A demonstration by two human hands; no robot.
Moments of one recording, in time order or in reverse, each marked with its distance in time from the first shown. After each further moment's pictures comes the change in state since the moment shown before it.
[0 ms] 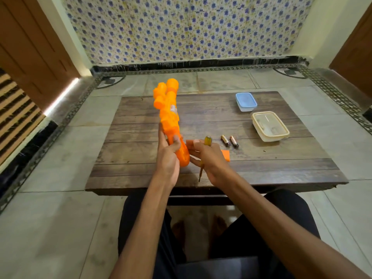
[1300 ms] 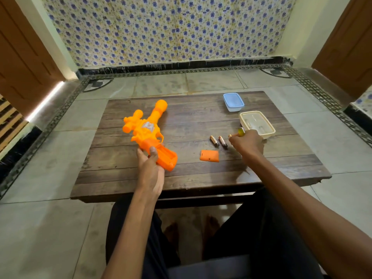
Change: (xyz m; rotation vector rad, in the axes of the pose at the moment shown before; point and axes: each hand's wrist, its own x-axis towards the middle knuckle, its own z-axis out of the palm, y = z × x) left_hand -0.005 -0.015 -0.017 -0.252 0.110 0.012; right_hand 0.045 -0.031 -0.119 -0.757 0.766 0.005
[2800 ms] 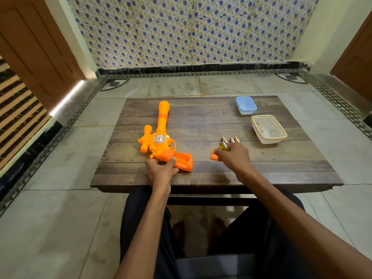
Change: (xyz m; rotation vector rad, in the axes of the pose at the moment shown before) left_hand -0.007 -0.009 -0.020 0.541 0.443 -0.189; right_hand -0.072 -0.001 0.016 0.123 -0.348 -0.307
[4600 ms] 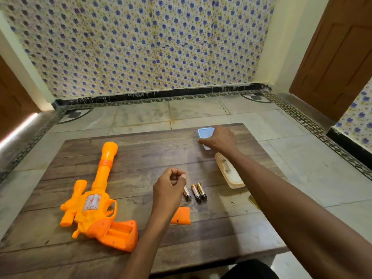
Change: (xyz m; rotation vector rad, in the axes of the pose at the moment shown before) left_hand -0.006 0.024 0.175 0.305 -0.494 0.487; right_hand 0.259 0.010 -0.080 -0.439 0.199 -0.082
